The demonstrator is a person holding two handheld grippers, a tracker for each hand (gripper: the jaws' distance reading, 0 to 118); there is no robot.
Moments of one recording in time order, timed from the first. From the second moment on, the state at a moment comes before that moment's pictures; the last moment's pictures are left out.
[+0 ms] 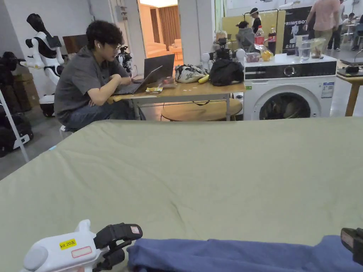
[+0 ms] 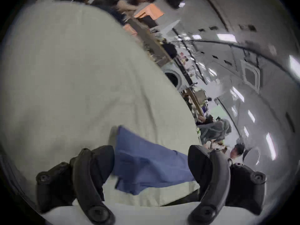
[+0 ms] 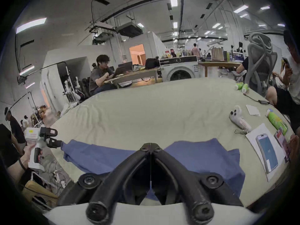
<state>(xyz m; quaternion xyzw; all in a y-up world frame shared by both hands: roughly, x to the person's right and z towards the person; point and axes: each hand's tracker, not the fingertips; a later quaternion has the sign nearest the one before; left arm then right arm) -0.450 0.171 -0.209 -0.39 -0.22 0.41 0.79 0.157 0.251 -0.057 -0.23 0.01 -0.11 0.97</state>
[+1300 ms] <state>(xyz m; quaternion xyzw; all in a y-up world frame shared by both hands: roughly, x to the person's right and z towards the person) -0.191 0.191 -0.239 -0.43 -0.44 0.28 0.74 0.181 0.251 -0.029 -0.24 0.04 -0.13 0.96</state>
